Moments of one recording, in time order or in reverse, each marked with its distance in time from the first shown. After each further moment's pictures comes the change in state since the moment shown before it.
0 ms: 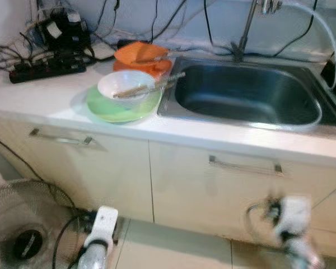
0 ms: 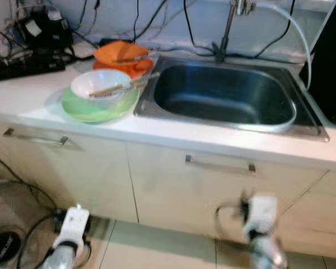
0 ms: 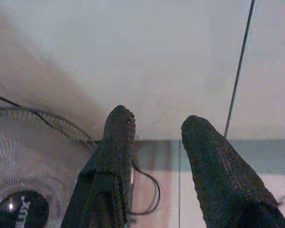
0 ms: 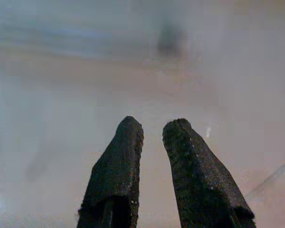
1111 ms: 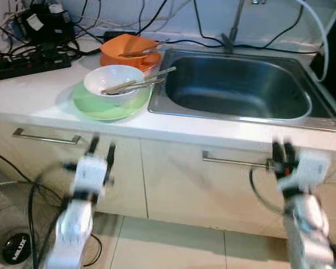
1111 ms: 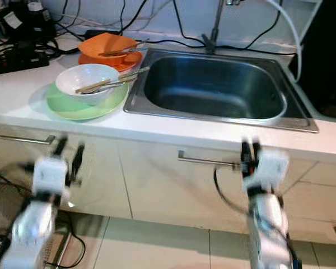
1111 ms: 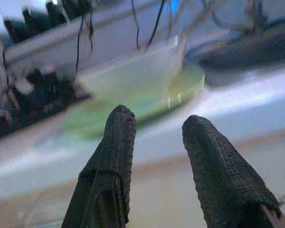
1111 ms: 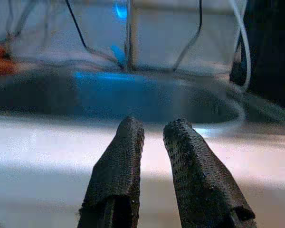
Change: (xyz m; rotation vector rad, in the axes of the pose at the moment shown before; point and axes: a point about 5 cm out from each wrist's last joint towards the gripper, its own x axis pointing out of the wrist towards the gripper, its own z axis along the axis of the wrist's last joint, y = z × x) left arm -0.036 0.045 0.170 0.022 -0.754 0.013; right arm 0.023 0.027 0.117 0.084 -0.350 0.050
